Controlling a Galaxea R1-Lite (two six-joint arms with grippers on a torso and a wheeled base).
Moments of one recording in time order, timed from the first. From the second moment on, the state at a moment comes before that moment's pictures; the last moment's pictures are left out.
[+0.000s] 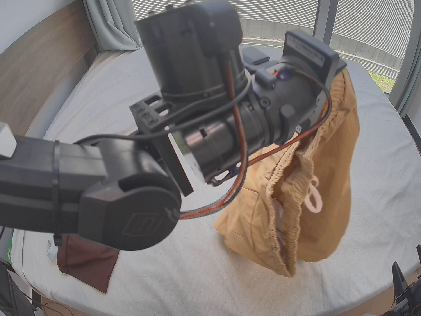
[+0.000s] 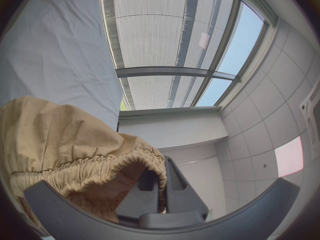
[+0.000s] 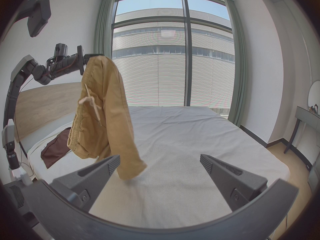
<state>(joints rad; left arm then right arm) -0.99 1.93 -1.44 -0.76 -0.10 -1.23 0.00 0.02 -0.02 0.00 0.01 -0.02</state>
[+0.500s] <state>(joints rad) -0.88 1.88 -1.25 -0.79 -0.10 -1.16 0.00 0.02 -0.02 0.00 0.01 -0.01</state>
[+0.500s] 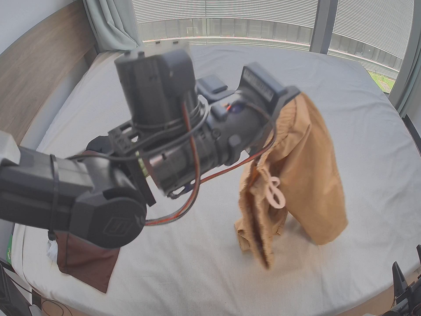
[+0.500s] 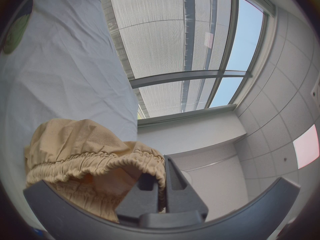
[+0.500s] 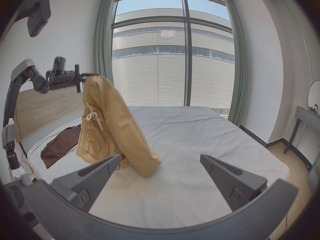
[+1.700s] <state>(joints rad) -0.45 1.95 -0.60 -1.54 -0.36 -0.92 0.00 0.02 -0.02 0.00 0.01 -0.02</state>
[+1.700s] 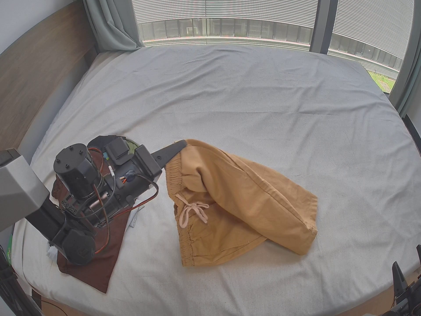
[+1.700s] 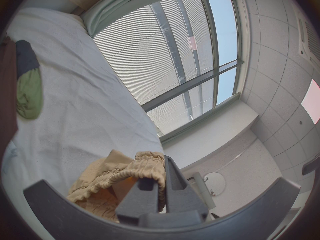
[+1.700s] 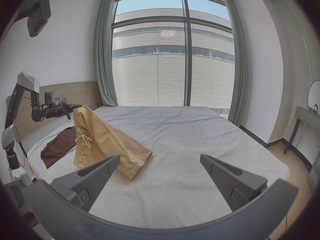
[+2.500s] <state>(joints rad) -0.27 2.00 -0.48 -1.55 -0.39 -0.62 0.00 0.02 -0.02 0.00 0.01 -0.02</state>
